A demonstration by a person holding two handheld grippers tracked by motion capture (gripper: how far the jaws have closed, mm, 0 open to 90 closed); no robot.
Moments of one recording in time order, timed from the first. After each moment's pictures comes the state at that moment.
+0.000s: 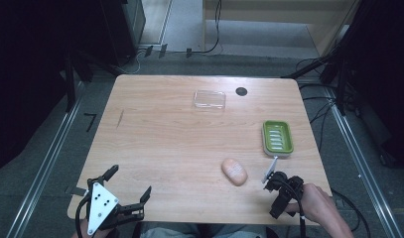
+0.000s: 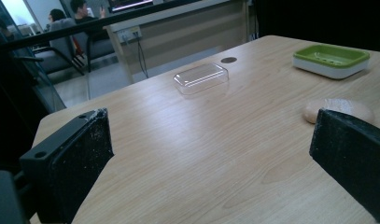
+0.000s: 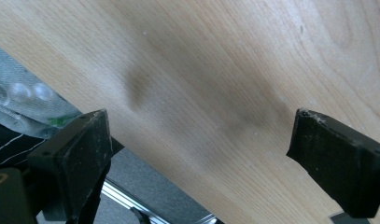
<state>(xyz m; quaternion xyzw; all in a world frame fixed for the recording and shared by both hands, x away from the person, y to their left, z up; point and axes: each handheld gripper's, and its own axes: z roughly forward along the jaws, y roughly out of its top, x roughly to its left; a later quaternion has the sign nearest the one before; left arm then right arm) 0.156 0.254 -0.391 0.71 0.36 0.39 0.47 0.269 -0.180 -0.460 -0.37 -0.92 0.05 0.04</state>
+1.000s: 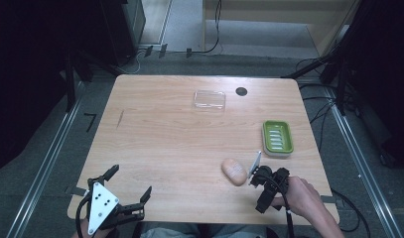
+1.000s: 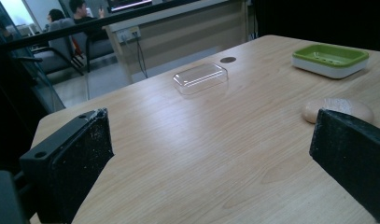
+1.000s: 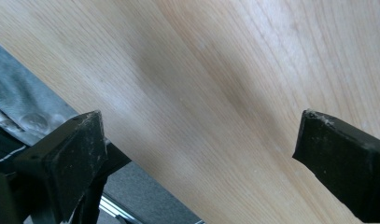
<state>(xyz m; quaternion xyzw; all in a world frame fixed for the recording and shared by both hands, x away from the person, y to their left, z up) 0.156 0.254 -0.391 0.71 0.36 0.39 0.47 0.278 -0.140 -0.442 -0.34 -0.94 0.05 0.02</state>
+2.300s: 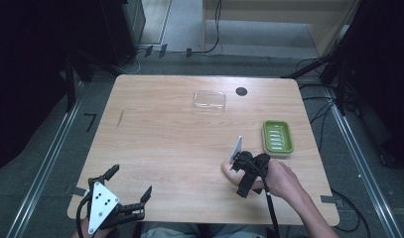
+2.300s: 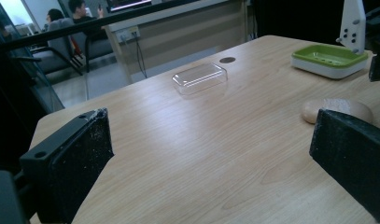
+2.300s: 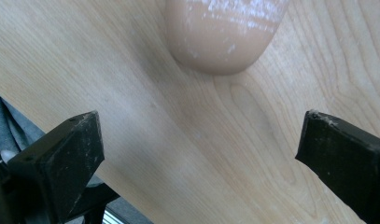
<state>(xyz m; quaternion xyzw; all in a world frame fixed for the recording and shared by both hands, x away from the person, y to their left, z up) 0.158 0.253 -0.392 0.71 0.36 0.39 0.47 0.315 -0.093 -0.432 -0.32 -0.95 0.03 0.01</state>
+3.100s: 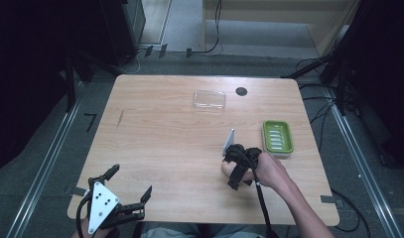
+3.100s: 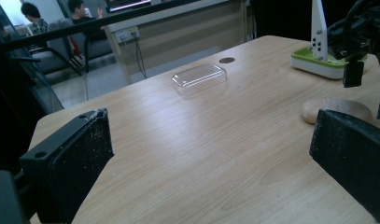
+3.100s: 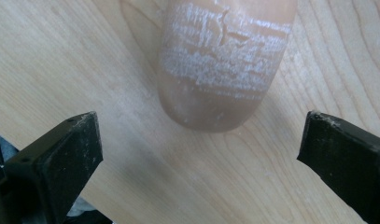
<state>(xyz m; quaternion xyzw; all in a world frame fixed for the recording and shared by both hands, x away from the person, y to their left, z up) 0.158 0.254 -0.392 0.71 0.36 0.39 0.47 0.341 -0.074 -0.441 -0.34 -0.94 0.03 0.04</state>
